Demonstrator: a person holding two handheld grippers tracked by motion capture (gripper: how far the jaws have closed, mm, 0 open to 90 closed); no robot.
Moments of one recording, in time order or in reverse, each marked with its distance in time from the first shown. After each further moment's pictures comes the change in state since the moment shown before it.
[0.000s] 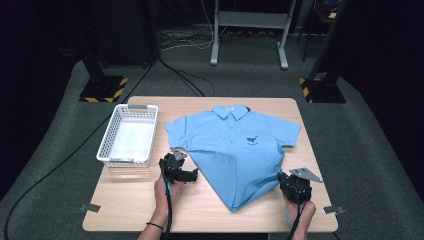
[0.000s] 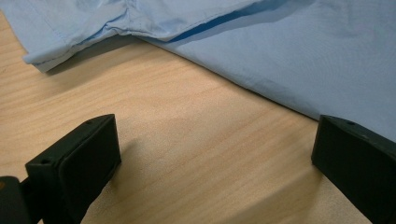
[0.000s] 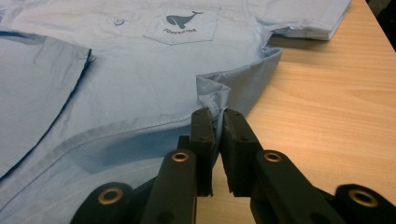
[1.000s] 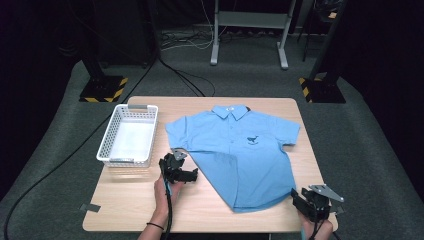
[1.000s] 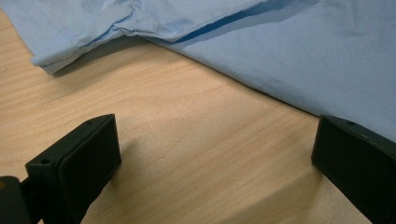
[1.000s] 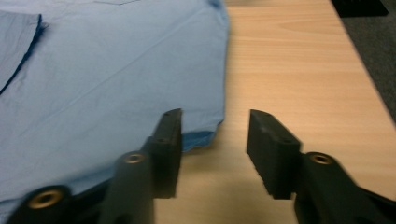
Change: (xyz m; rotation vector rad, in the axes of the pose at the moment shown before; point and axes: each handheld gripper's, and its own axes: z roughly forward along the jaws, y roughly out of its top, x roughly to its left) left arm 0.000 0.000 0.000 -0.001 0.003 -0.004; right arm -0.037 -0.040 -0.034 0.040 -0.069 0.100
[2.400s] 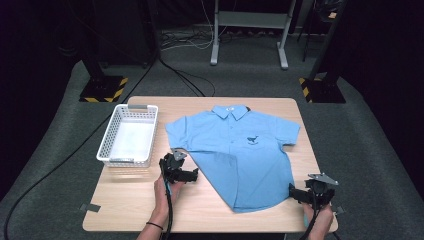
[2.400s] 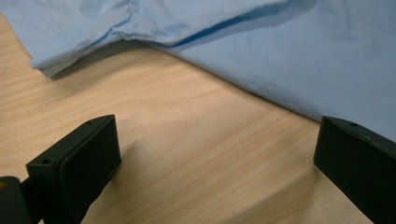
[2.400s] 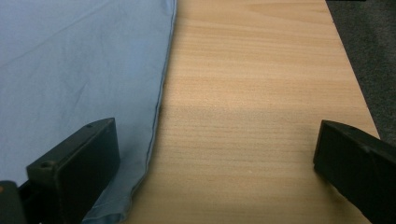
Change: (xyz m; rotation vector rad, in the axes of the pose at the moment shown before) left arm 0.000 0.000 -0.003 -0.043 -0.015 -0.023; right arm -0.028 0.012 0.052 0.099 -0.090 -0.040
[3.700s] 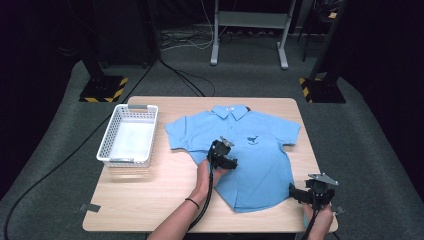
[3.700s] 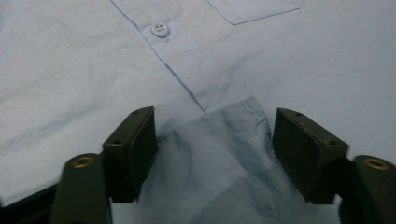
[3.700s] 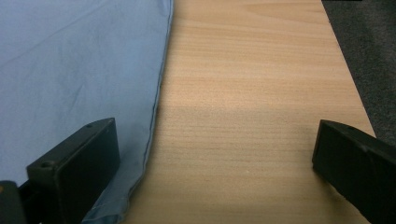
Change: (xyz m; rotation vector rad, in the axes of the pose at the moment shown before) left arm -0.105 0.079 0.073 0.096 -0.134 0.165; right arm 0.000 0.000 0.000 -0.002 -0.009 0.005
